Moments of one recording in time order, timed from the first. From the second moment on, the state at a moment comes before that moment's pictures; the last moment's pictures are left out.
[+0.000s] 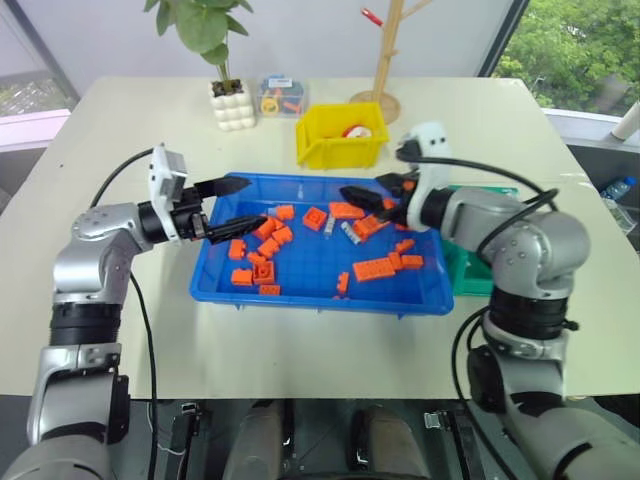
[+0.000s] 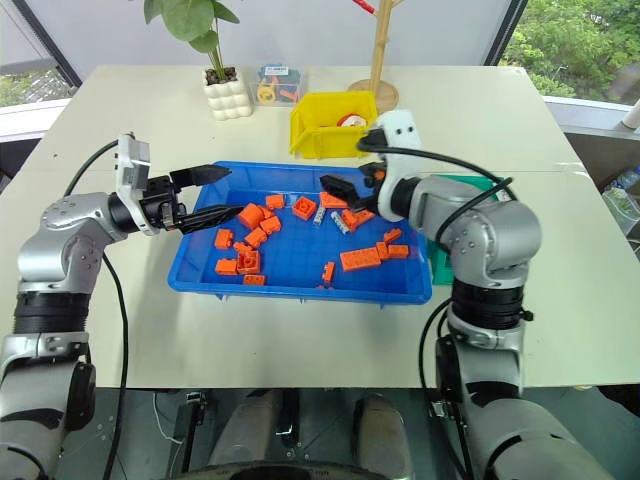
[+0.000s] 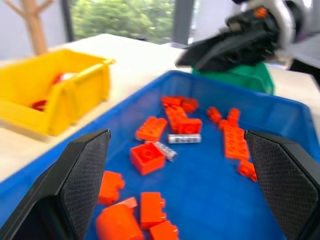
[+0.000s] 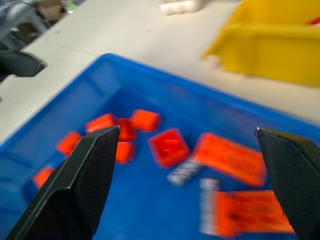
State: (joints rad) left arm -0.57 0.63 0.17 0.15 -0.51 0.36 -1.20; right arm -0.80 -0.23 -0.14 -0.30 0.47 1.35 0.33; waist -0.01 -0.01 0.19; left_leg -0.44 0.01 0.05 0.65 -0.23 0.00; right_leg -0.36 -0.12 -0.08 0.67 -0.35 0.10
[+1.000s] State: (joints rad) left arm -0.35 0.62 0.26 -0.17 -0.62 0.41 -0.89; right arm -0.78 -0.19 0.11 0.04 0.35 1.12 0.34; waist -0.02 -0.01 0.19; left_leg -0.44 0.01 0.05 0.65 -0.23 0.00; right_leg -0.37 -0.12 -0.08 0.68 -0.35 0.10
